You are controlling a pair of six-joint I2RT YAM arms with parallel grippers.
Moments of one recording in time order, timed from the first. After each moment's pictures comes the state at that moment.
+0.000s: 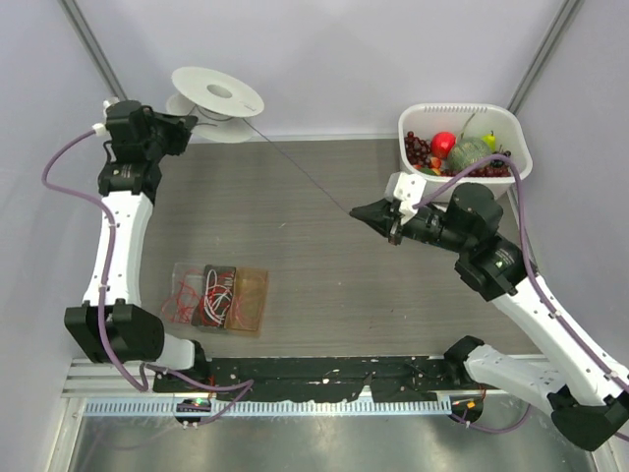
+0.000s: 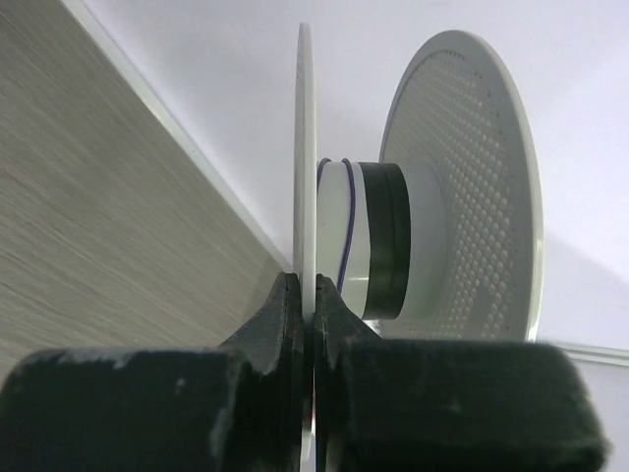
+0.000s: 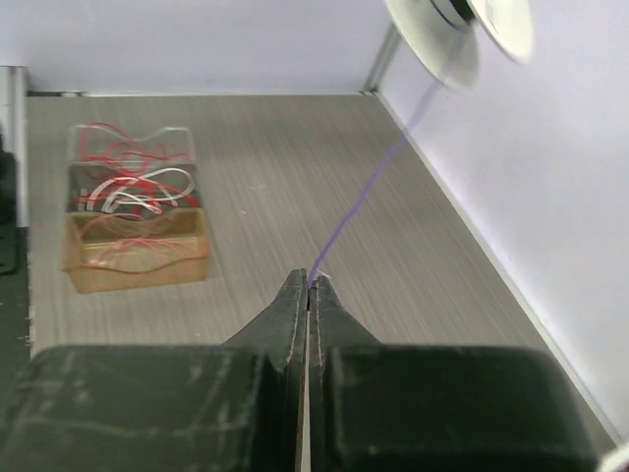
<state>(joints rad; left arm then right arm) 0.08 1.41 1.55 -0.38 0.12 -1.22 0.57 0.92 1.08 -0.20 -0.55 -0.32</state>
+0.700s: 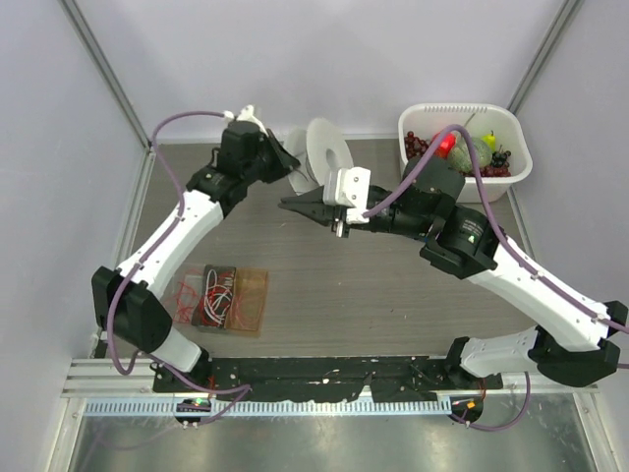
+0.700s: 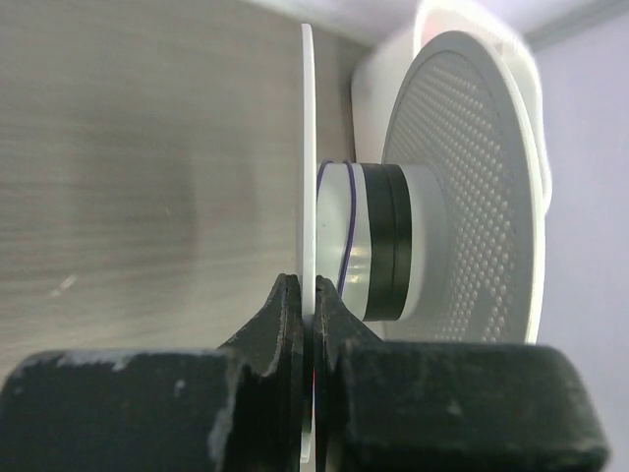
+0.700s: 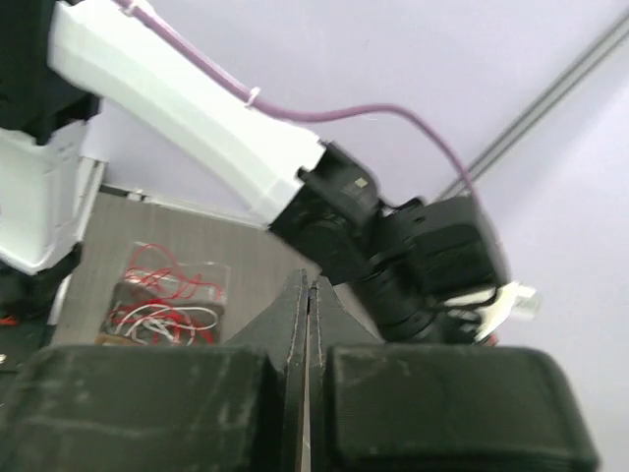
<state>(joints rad) -0.43 1.54 1.52 -0.36 0.01 -0.76 1.03 1.25 1.60 -0.27 -0.42 -0.47</state>
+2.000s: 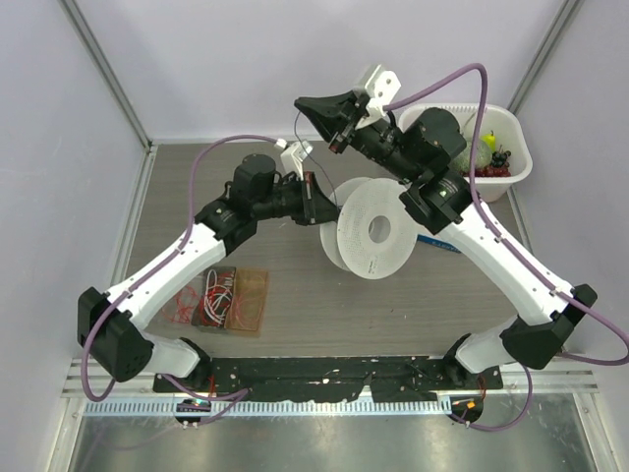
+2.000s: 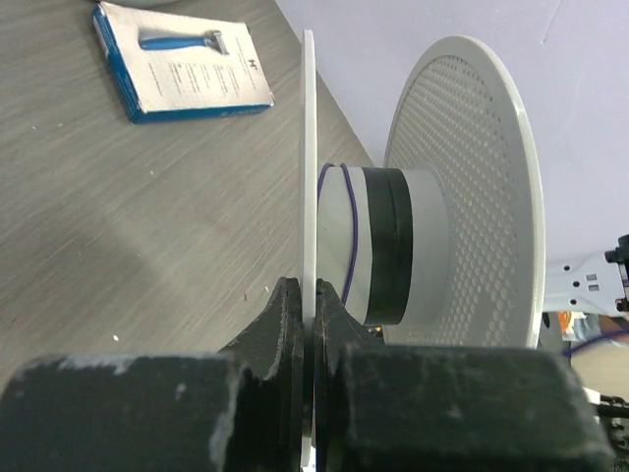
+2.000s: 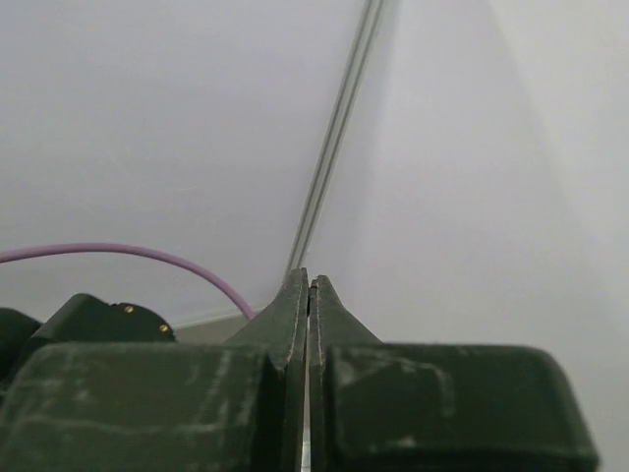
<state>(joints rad) -0.64 1.38 1.26 -0.19 0.50 -0.65 0.74 1.43 1.70 0.15 -0.32 -0.19</state>
